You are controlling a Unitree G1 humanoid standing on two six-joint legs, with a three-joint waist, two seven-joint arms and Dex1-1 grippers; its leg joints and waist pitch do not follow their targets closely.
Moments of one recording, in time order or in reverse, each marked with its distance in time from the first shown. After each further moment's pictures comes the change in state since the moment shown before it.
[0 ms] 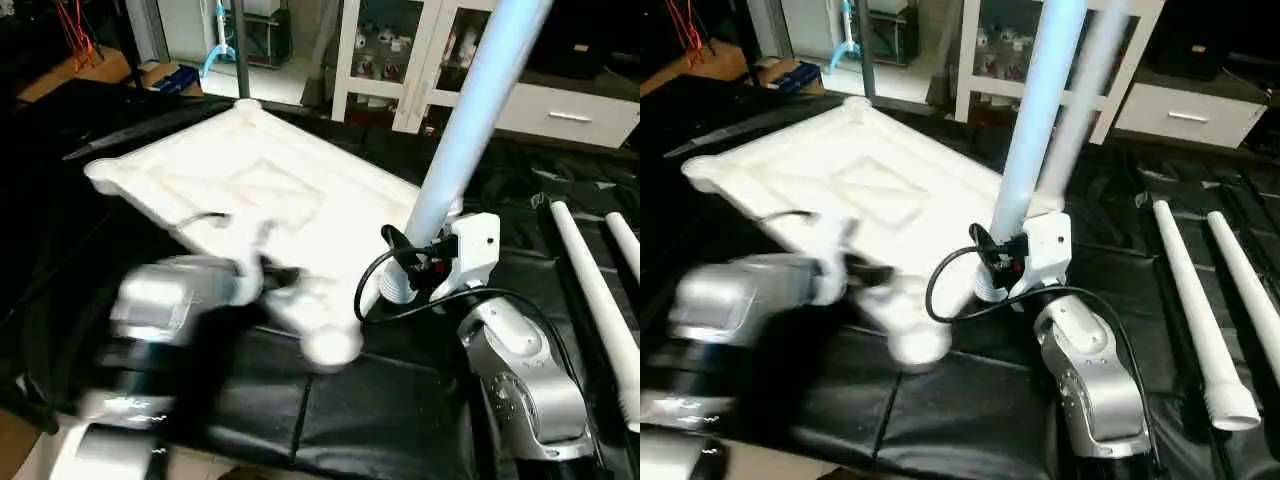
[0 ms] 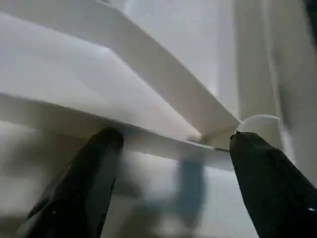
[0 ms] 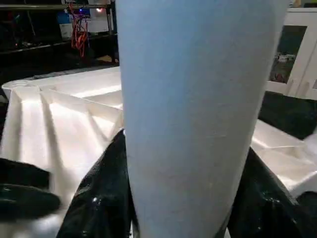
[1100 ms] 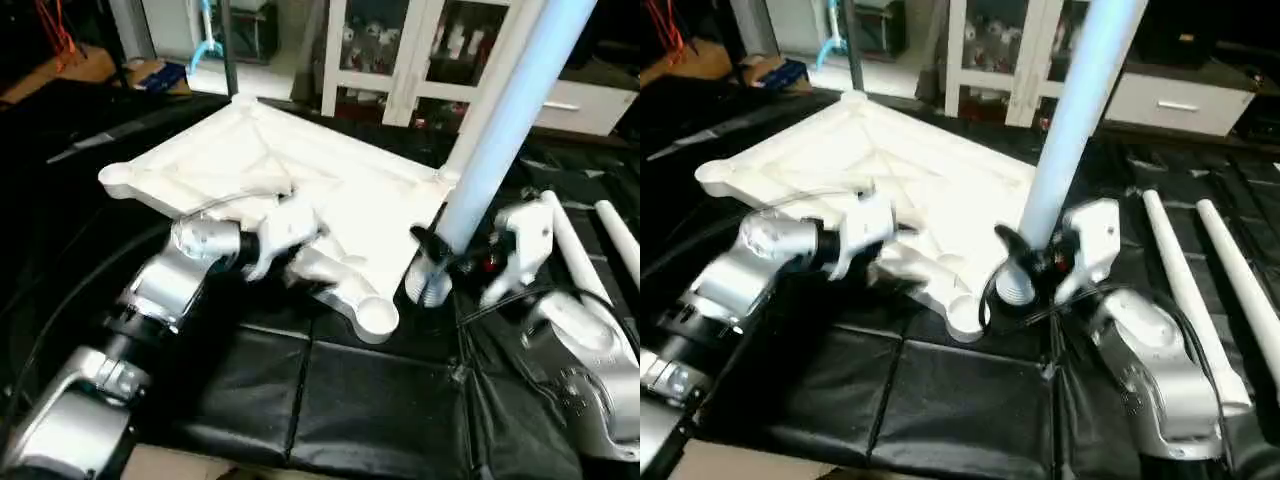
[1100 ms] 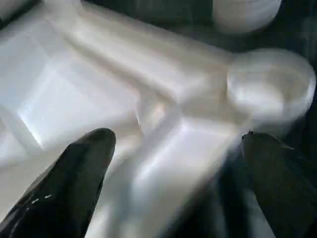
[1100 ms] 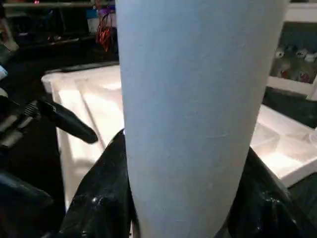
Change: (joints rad) left arm -0.108 0.263 -0.353 0.293 0.251 -0.999 -0.606; right arm 0.027 -0.199 -0.118 -0.076 0.176 0.093 0.235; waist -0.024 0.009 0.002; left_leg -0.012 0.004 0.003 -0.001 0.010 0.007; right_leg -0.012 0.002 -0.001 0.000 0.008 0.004
